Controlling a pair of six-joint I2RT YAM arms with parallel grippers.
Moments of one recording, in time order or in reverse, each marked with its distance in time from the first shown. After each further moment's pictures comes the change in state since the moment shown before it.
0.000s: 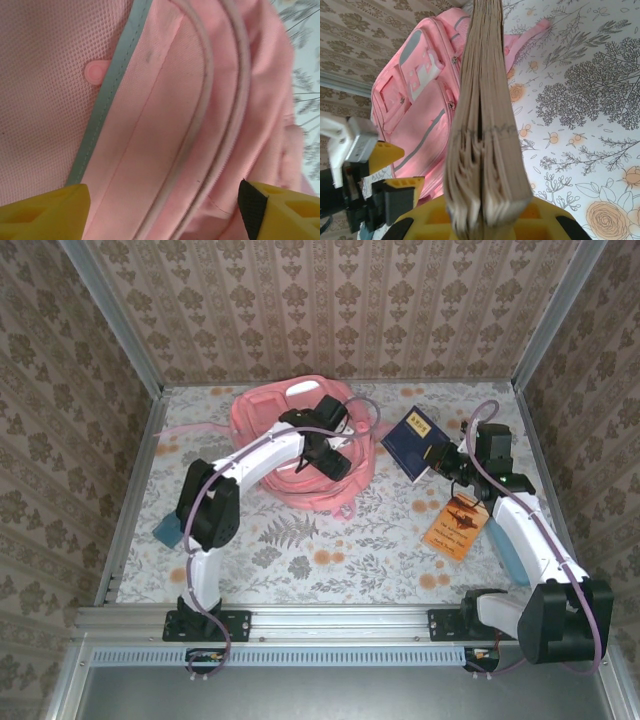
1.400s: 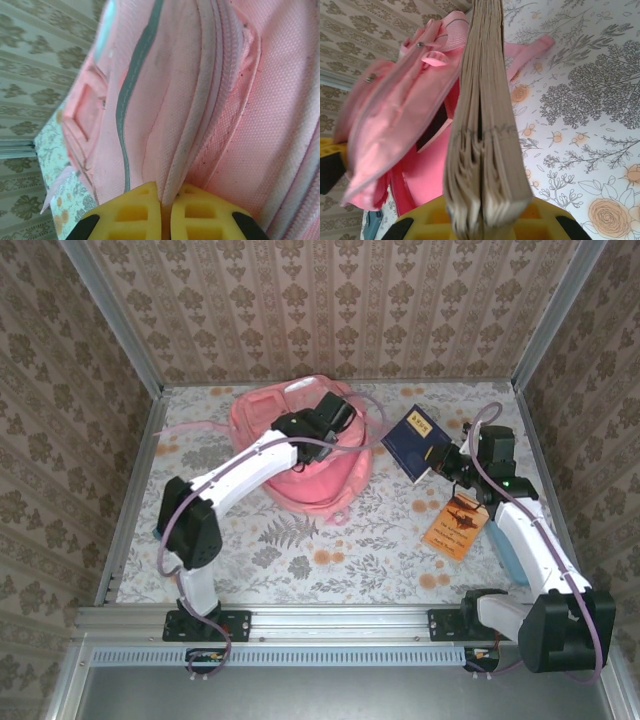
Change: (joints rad) left arm -0.091 -0.234 -0.086 0.131 -0.521 0.083; right arm -0.003 -0.047 -0.013 -0.007 -0.012 0.001
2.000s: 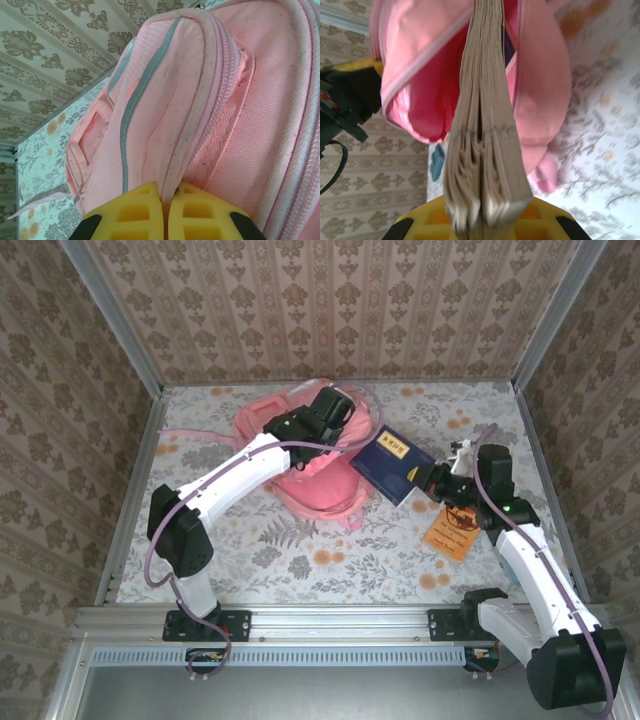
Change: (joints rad) left arm -0.024 -0.044 0.002 0.085 0.025 -0.124; right arm 0.105 -0.172 -0.120 -0.024 -0.224 0.197
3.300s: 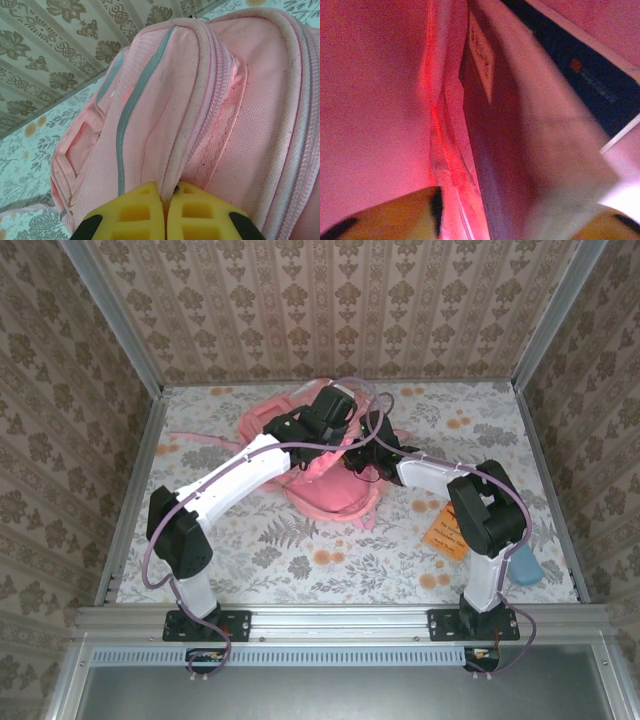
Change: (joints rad) left arm -0.012 -0.012 0.011 0.017 0.047 -0.086; right arm 0.395 0.941 0.470 0.497 0.375 0.475
